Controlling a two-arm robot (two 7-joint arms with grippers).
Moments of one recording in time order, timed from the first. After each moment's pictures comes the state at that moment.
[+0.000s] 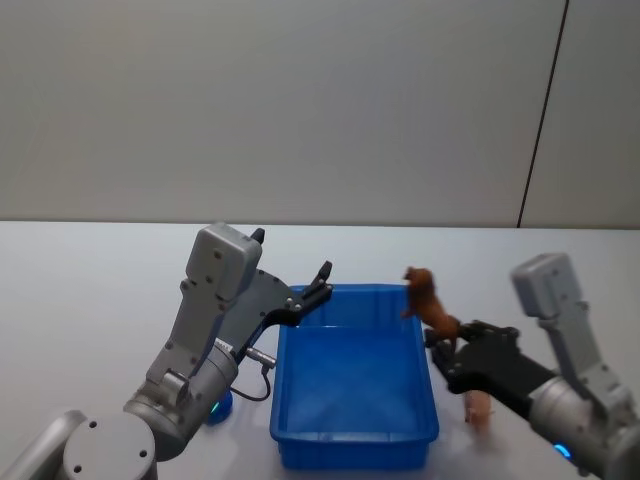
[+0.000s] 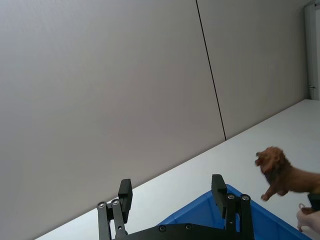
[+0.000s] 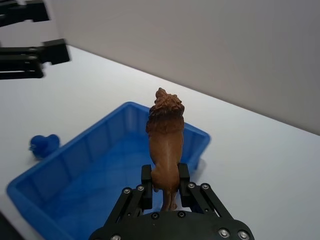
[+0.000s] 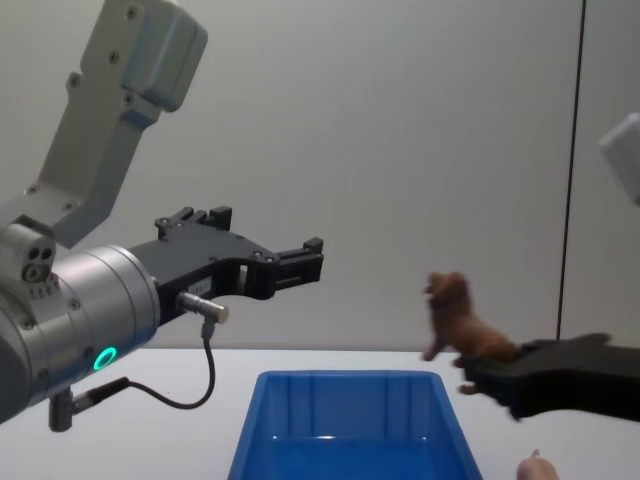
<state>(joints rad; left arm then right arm) -0.24 0.38 0.45 -1.63 -0.20 0.01 -0.01 0.11 0.26 -0.28 -1.65 0.14 0.29 0.30</state>
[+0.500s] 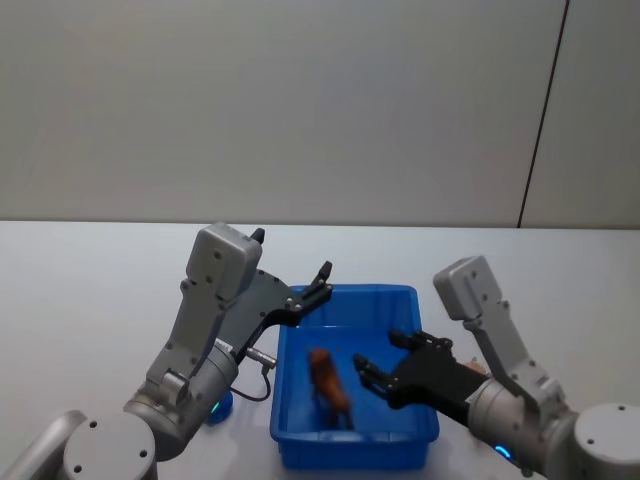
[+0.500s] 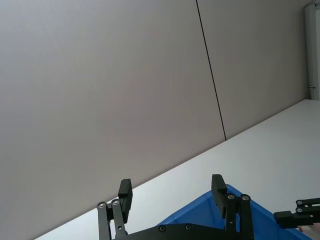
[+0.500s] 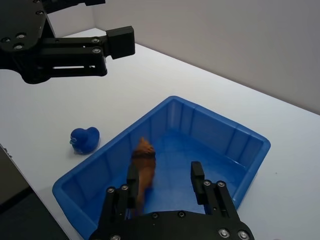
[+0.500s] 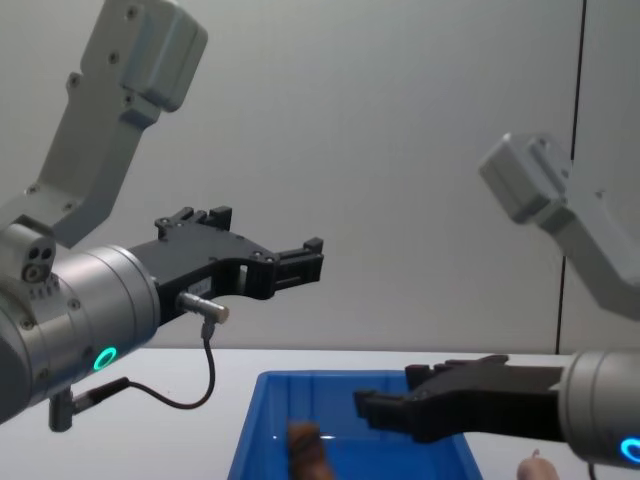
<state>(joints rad) -0.24 0.38 0.45 -1.63 -0.20 0.01 -0.01 0.18 0.17 -0.35 -1.58 0.08 0.37 0.38</state>
